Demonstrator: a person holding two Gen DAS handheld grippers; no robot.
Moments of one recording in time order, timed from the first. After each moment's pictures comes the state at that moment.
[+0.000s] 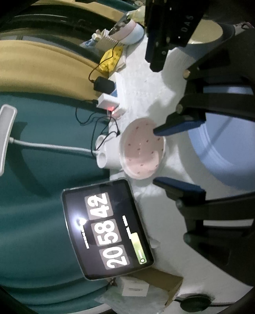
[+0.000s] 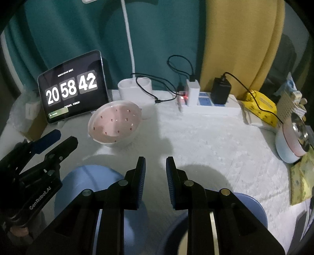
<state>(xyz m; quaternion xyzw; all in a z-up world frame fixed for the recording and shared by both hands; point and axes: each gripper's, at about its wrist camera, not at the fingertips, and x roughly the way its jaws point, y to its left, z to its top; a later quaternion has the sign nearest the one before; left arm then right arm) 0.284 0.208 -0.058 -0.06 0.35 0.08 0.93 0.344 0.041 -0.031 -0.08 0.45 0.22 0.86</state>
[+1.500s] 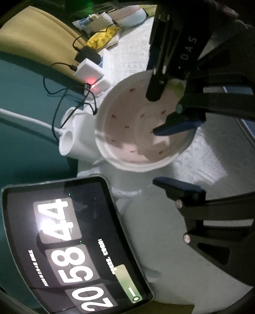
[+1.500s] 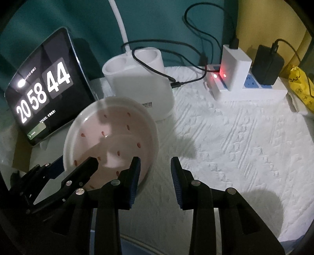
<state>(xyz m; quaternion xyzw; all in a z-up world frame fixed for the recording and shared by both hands) 0.374 0.248 -0.129 -0.11 0.45 0.06 0.88 0.444 0.114 -0.116 -0.02 0.55 0.20 0.81</state>
